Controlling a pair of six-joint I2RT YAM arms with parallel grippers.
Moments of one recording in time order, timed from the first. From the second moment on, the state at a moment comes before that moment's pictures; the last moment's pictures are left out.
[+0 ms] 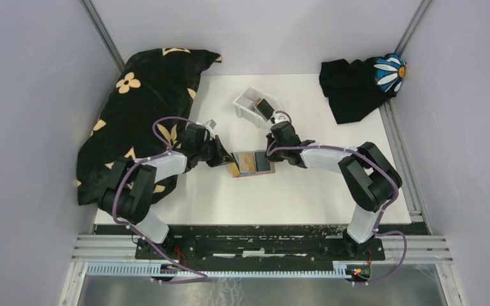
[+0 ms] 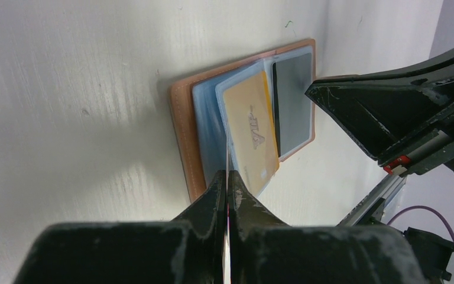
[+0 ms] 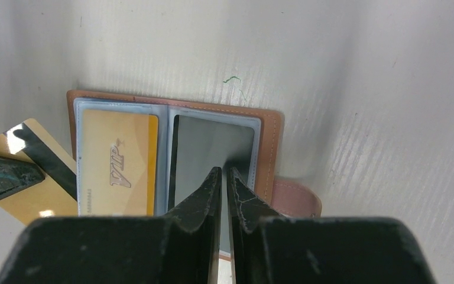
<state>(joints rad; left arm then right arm) -0.34 1.61 0.74 0.08 0.43 -0.65 0.63 1.79 0.98 0.02 0.04 0.52</state>
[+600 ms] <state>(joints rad) -0.34 1.54 0.73 0.11 0.46 -0.67 0.63 1.79 0.98 0.01 0.05 0.51</state>
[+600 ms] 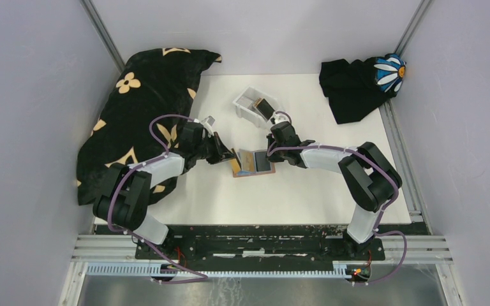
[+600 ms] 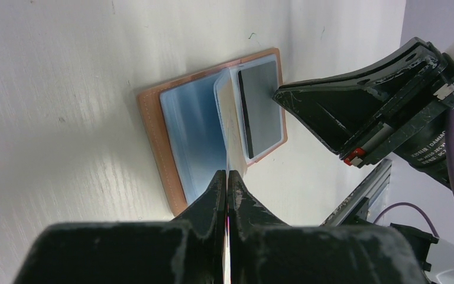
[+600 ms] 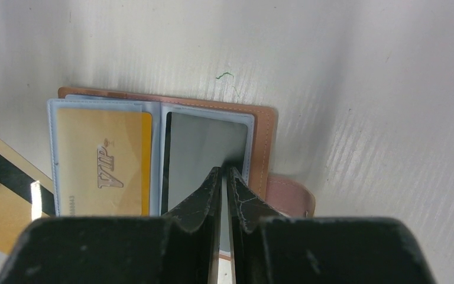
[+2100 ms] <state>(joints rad) -0.40 1.81 0.74 0.47 0.64 -0.84 0.63 1.71 0.99 0.00 0.15 0.44</state>
